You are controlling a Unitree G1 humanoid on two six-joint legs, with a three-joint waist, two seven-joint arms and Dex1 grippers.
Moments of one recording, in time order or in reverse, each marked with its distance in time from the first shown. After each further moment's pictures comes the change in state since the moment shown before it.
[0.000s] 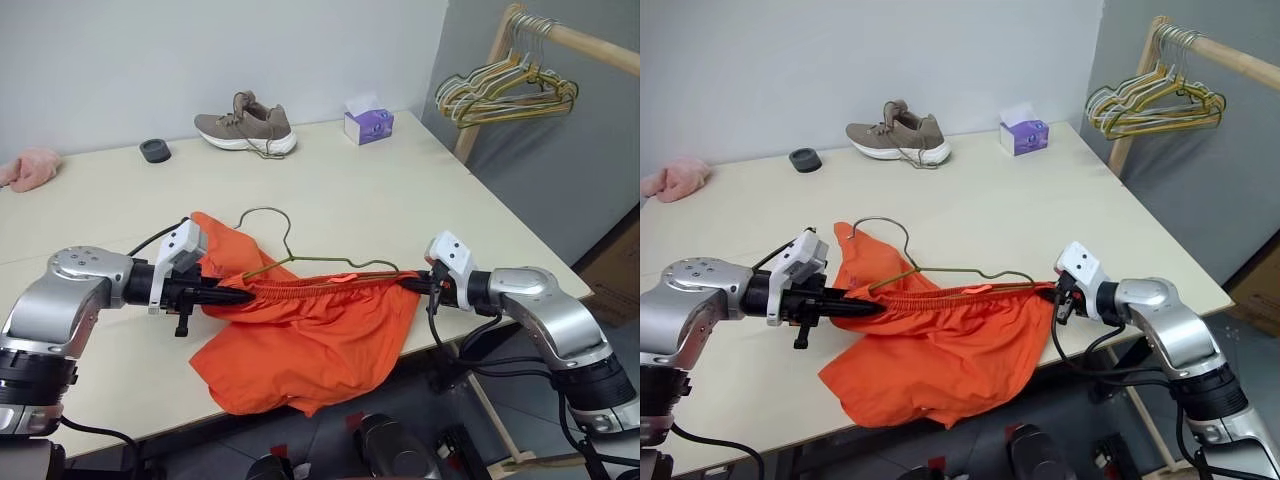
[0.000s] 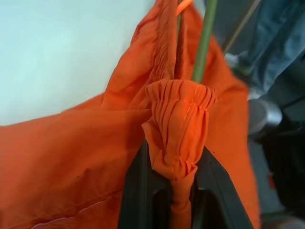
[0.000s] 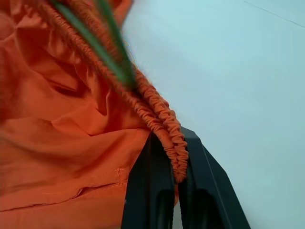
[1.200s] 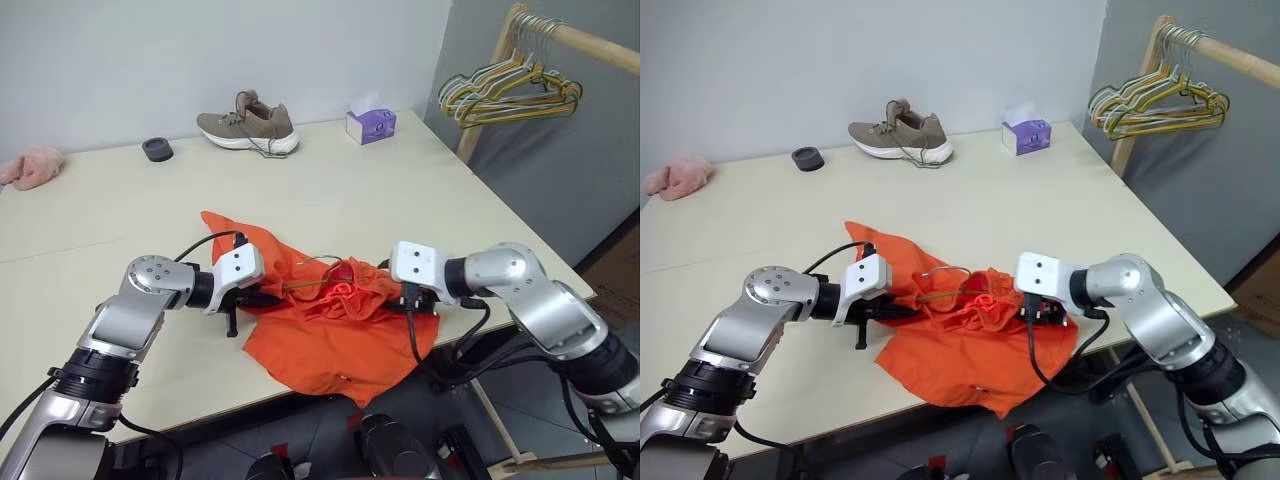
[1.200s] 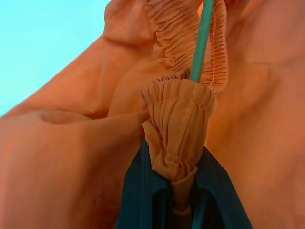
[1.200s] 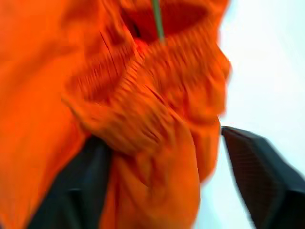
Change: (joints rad) left arm -0.007 -0.184 -0.138 -0.054 0.263 -0.144 0.177; right arm -0.134 -0.143 0.204 -0.176 -0.196 0.000 0.127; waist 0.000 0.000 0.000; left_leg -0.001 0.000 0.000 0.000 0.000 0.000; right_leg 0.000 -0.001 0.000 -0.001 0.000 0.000
